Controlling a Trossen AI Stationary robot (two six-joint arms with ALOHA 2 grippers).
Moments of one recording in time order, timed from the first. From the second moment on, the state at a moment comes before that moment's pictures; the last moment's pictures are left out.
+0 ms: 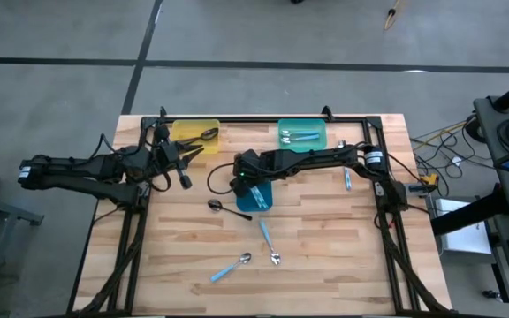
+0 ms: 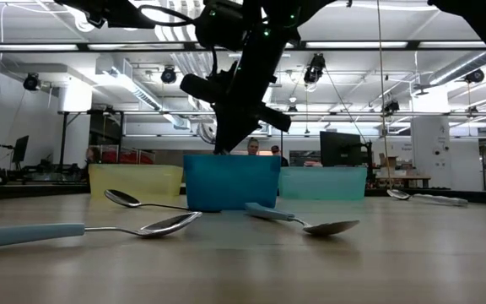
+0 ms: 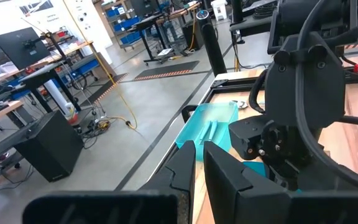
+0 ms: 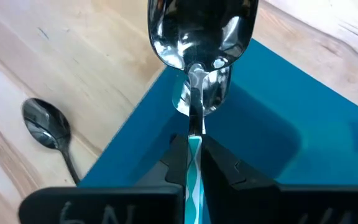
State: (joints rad) left arm -0.04 0.71 0.69 -0.16 -0.57 0.23; right arm -0.08 2.11 1.75 -0.72 0.21 0.77
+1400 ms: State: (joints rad) left arm -0.04 0.71 0.69 -0.16 -0.57 0.23; right arm -0.09 2.17 1.75 -0.70 0.23 0.79
